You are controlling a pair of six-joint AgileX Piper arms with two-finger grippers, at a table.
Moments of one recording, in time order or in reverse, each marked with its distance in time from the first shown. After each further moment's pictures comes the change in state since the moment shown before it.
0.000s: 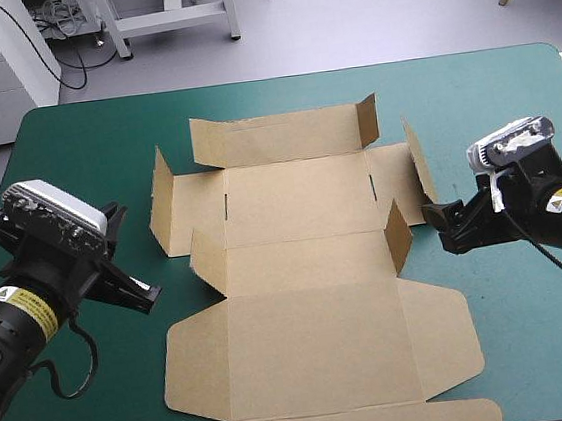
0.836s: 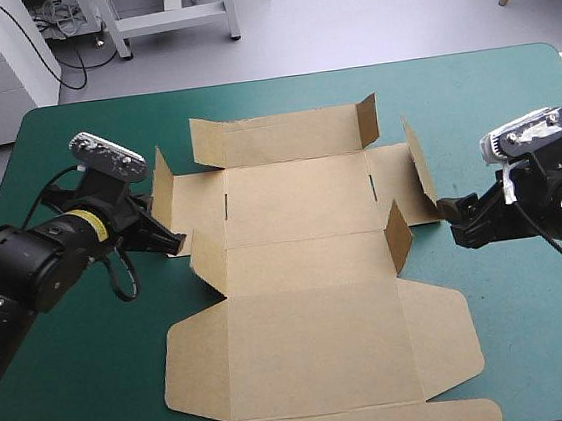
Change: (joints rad) left arm 0.766 0.227 0.000 -0.672 -0.308 0.417; right arm 0.000 0.007 -0.090 -0.099 0.084 0.090
